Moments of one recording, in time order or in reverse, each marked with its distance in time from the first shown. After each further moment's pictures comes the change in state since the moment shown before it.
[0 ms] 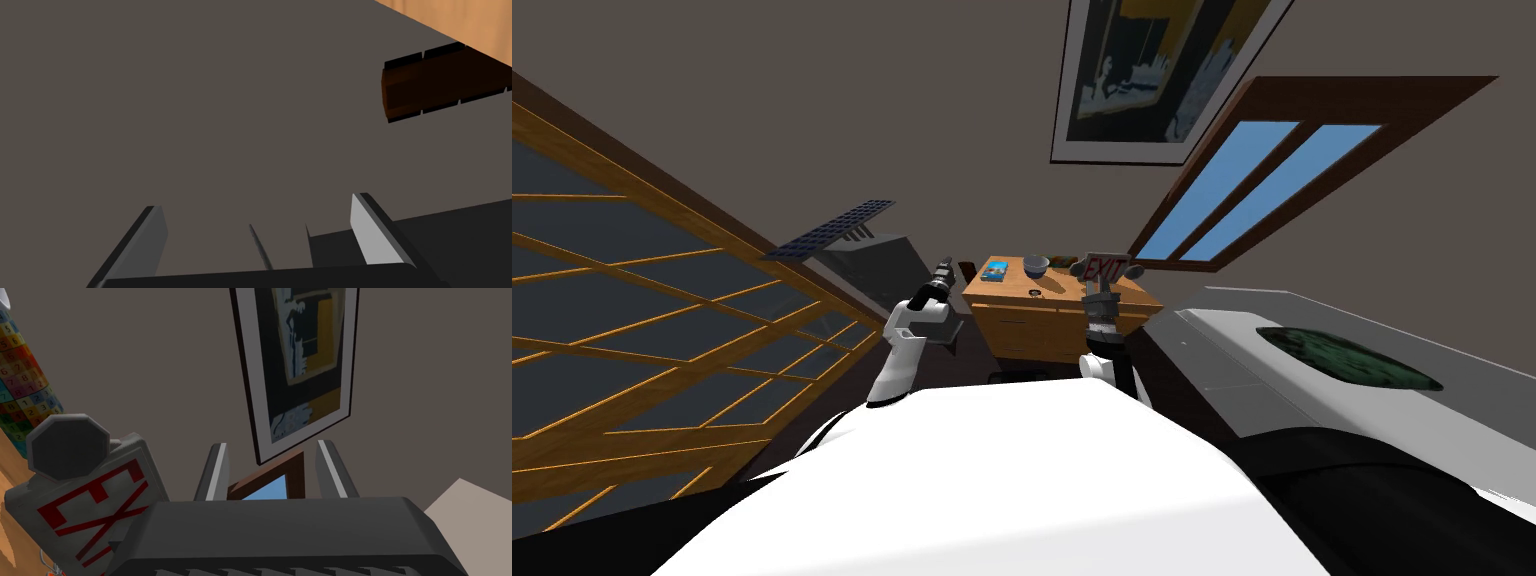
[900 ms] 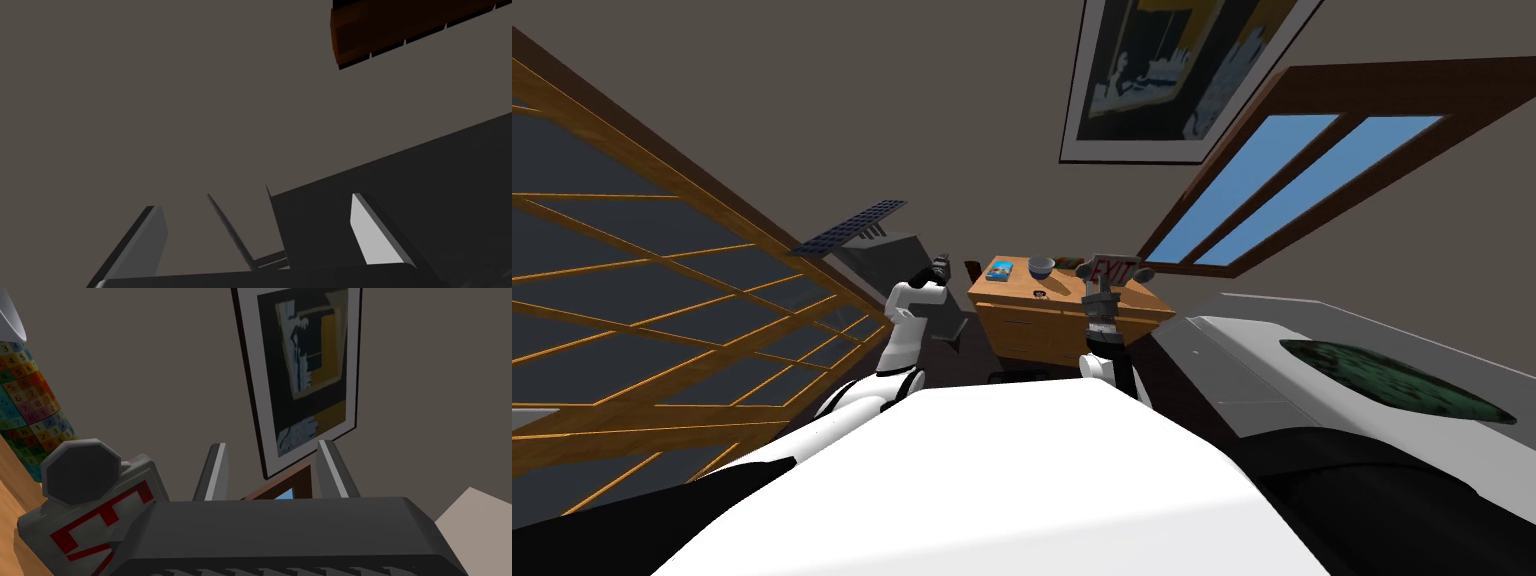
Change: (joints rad) left arm -0.200 0.037 0.045 0.144 -0.023 0.246 -0.021; right arm 0.000 0.000 0.000 0.000 0.000 0.000 0.000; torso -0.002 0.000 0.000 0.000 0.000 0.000
